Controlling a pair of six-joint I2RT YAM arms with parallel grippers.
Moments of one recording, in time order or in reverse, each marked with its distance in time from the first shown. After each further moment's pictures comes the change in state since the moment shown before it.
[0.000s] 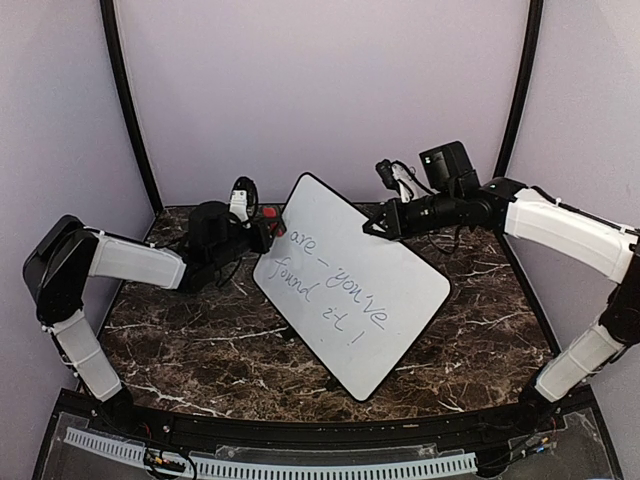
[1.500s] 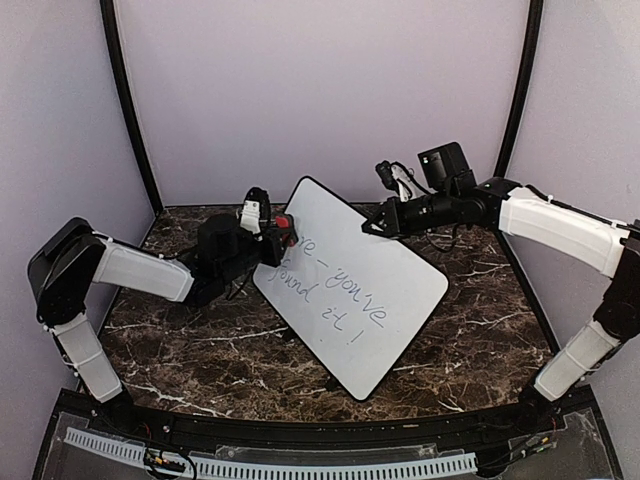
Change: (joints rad) left arm -0.099 0.008 -0.059 0.080 -0.065 0.050; right arm -0.030 0.040 0.005 0.028 -0.054 0.029
